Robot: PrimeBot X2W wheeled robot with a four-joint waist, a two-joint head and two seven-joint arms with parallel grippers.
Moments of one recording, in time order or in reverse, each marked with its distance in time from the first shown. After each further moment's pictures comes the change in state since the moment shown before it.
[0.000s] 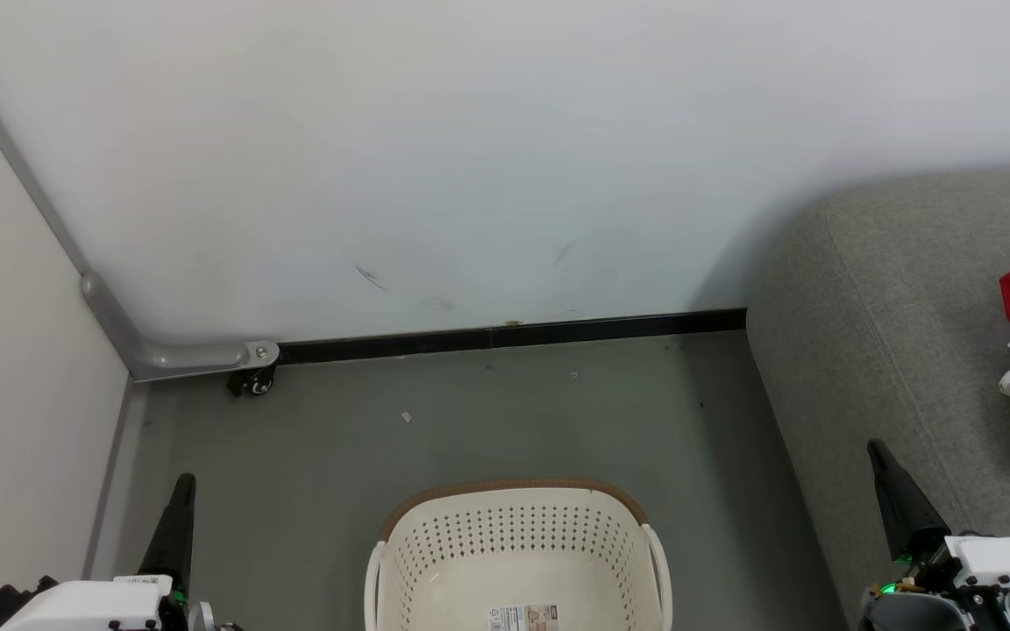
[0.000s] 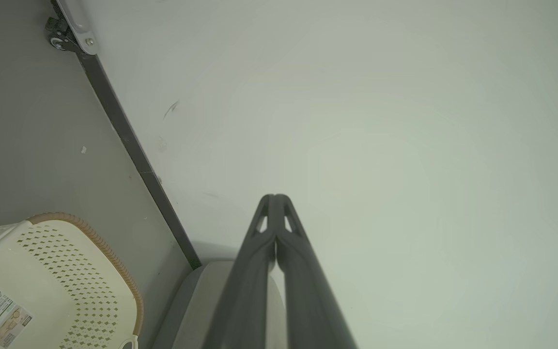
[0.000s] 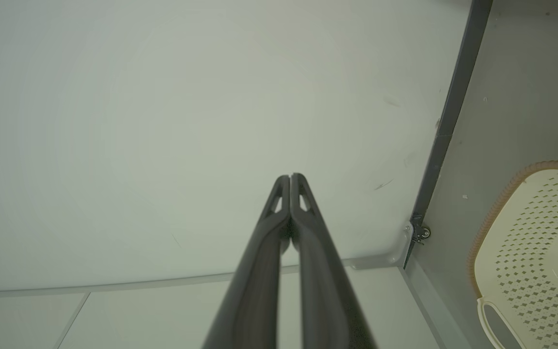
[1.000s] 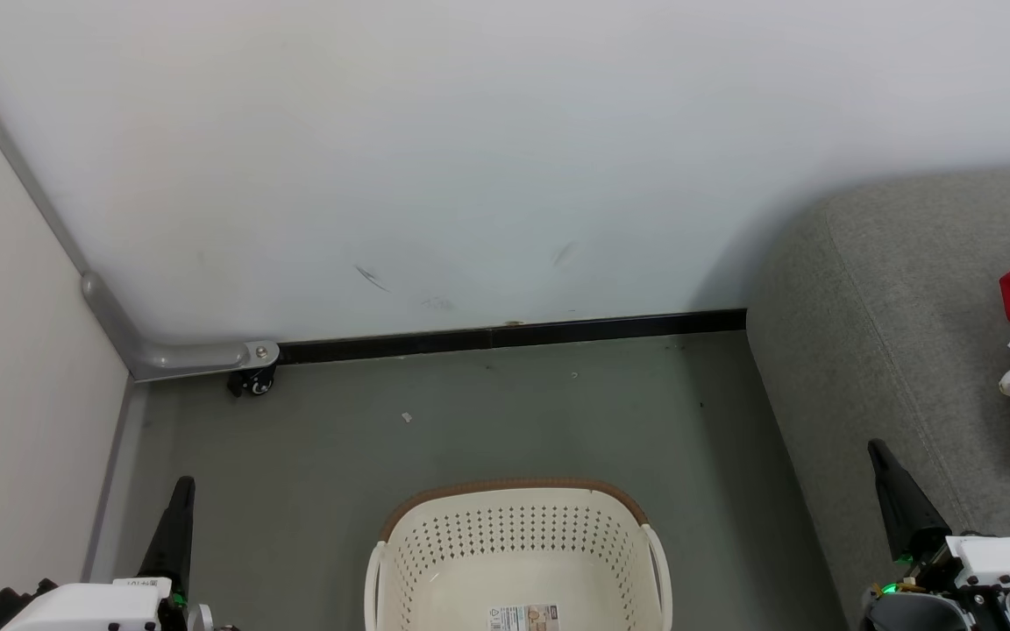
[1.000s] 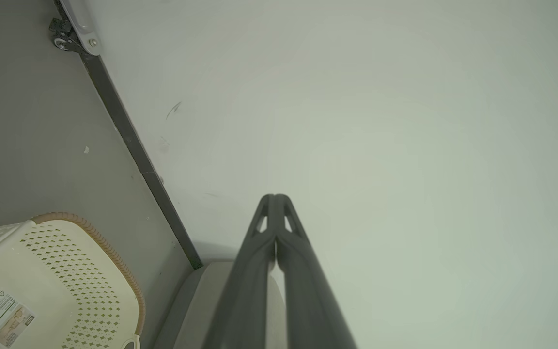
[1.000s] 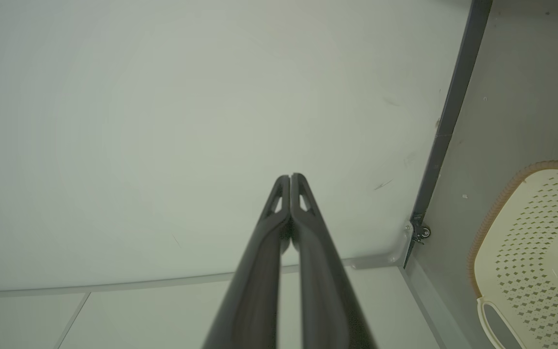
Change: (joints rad) left arm 0.000 0.000 0.002 0.011 0.000 -0.006 0.000; right arm -0.001 0.000 -0.003 0.003 0.000 0.000 0.006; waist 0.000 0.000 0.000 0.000
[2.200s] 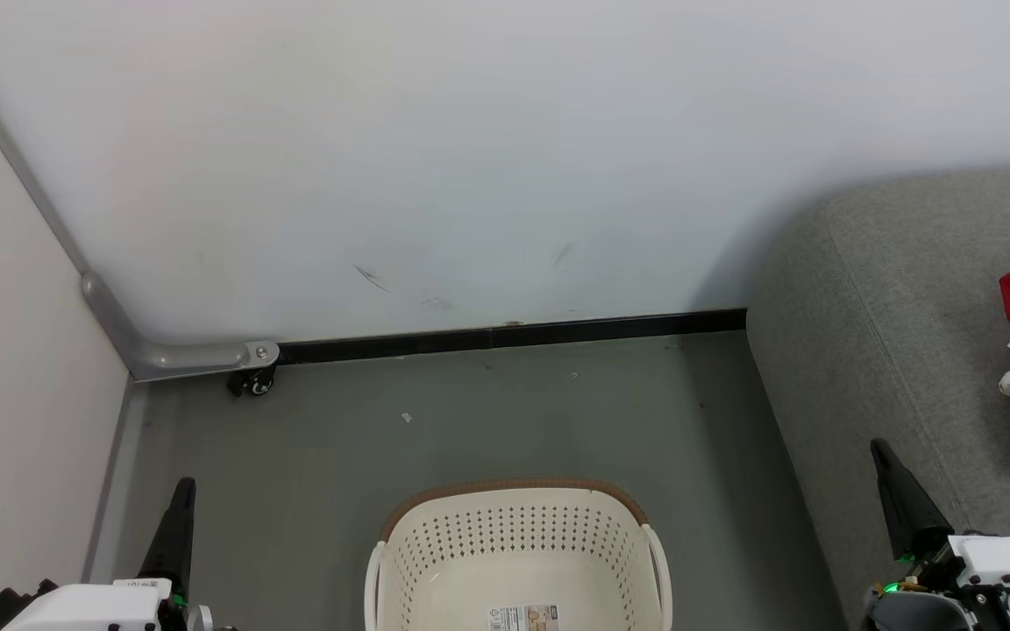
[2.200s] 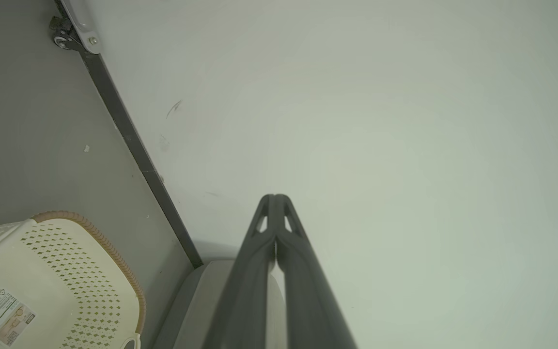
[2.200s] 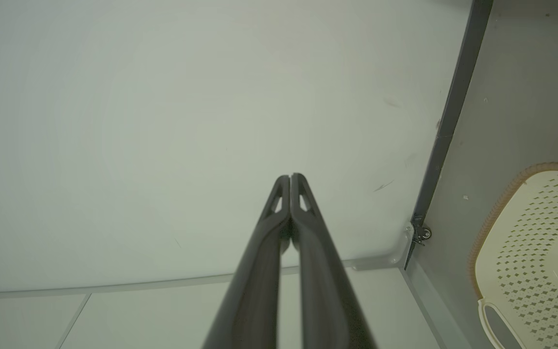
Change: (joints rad) left arm 0.000 -0.001 0.002 0.005 0.000 -0.003 0.007; right arm -0.001 0.000 -0.005 0.001 0.000 0.000 0.002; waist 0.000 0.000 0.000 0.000
